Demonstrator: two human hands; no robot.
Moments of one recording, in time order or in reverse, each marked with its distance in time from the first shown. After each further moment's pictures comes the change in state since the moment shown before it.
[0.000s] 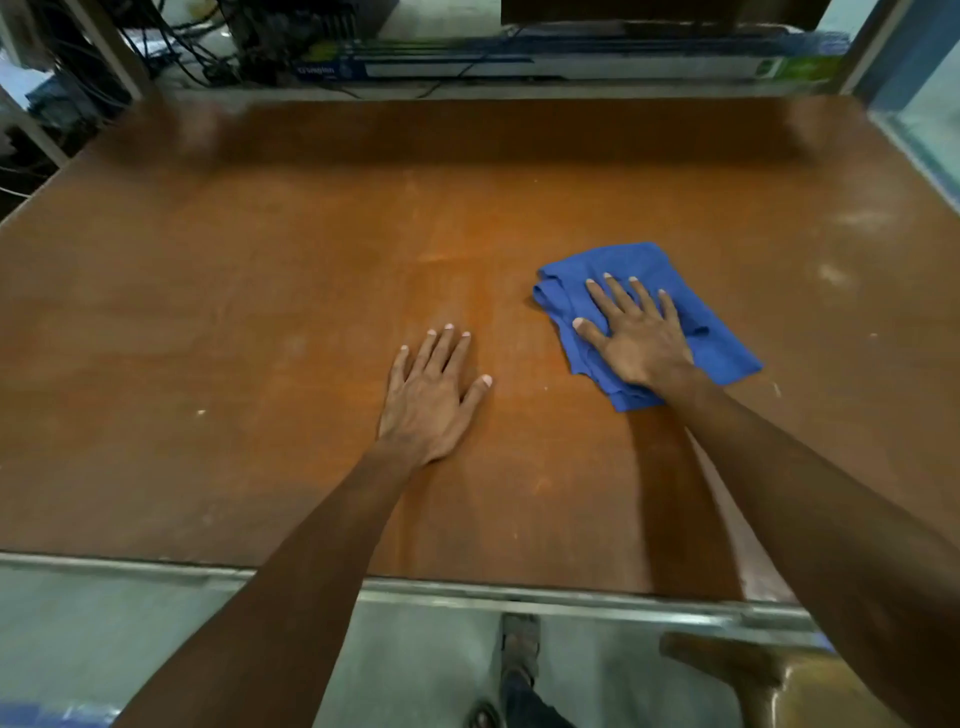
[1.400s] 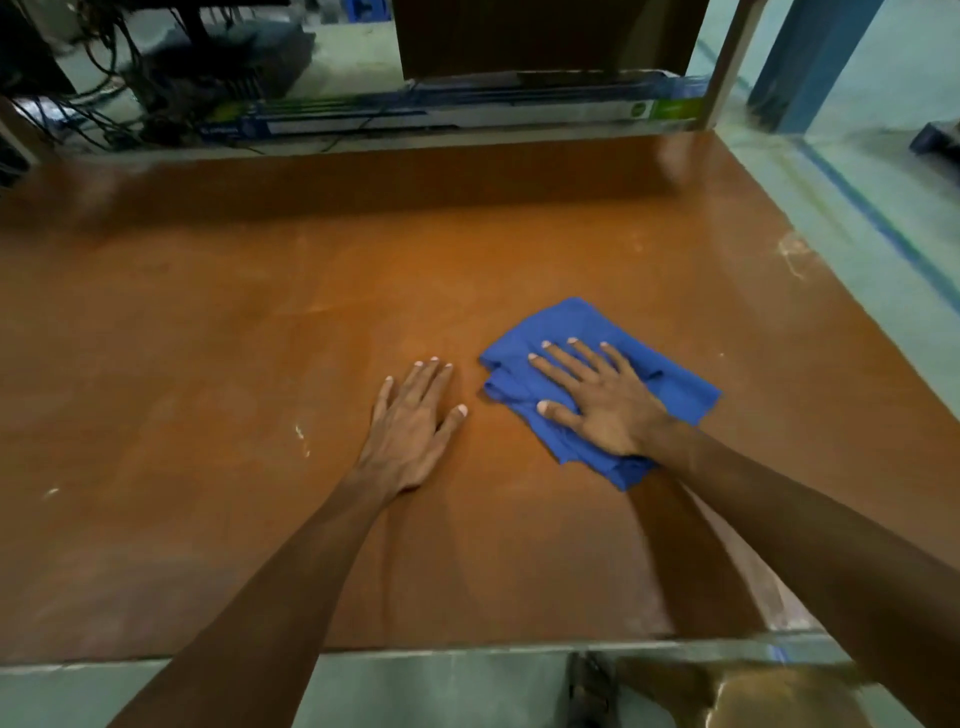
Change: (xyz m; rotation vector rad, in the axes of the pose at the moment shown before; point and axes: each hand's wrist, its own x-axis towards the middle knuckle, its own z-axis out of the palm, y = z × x) left_hand 0.041 0.118 0.019 -0.120 -0.002 0.130; right_hand -0.065 0.124 -0.018 -0.049 -0.035 -0.288
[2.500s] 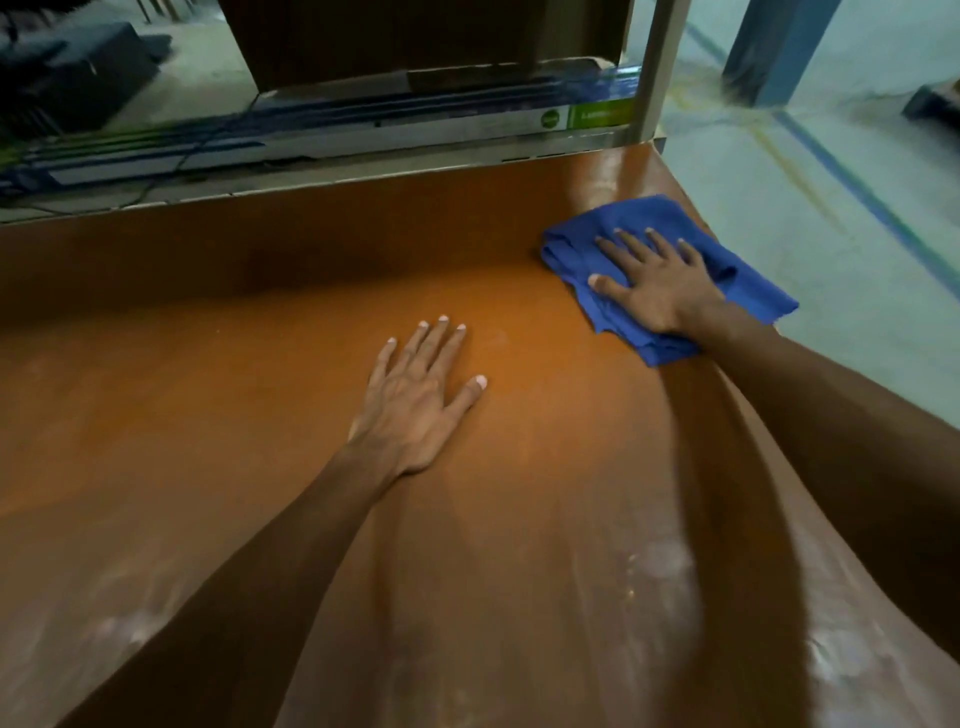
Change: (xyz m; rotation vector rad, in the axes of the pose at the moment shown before) left_hand 0.316 0.150 0.068 0.136 -0.089 0.105; right_hand 0.181 0.398 -0.041 0.038 0.051 0.359
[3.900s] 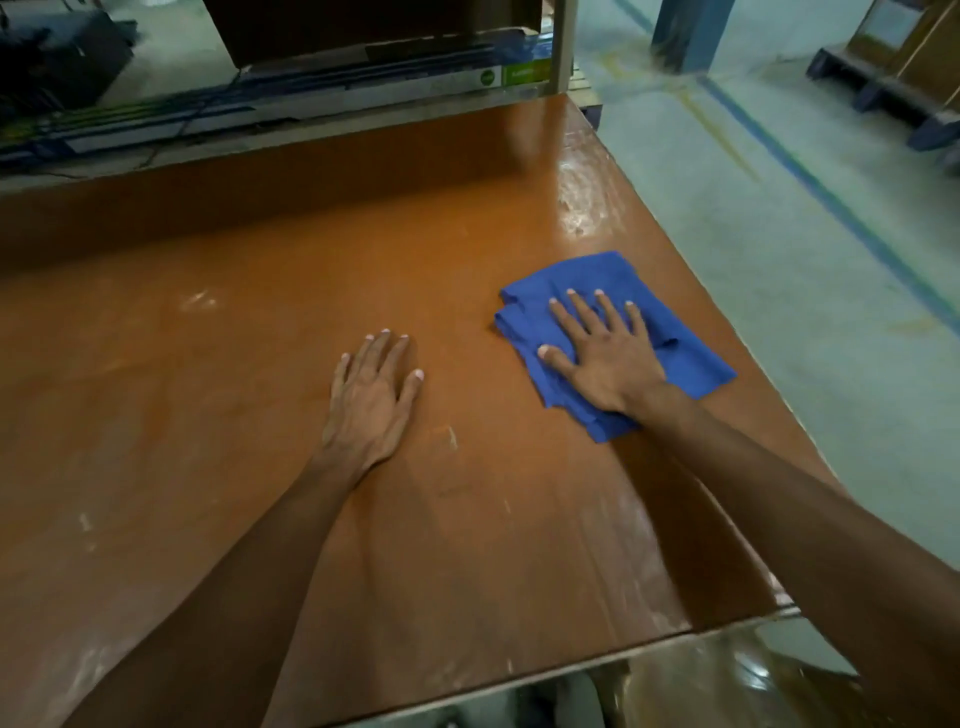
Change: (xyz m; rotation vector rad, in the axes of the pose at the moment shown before) left_hand -0.209 0.015 0.003 -0.053 0.102 -0.074; right_hand -0.311 -0.110 0.017 0.001 0.027 0.108
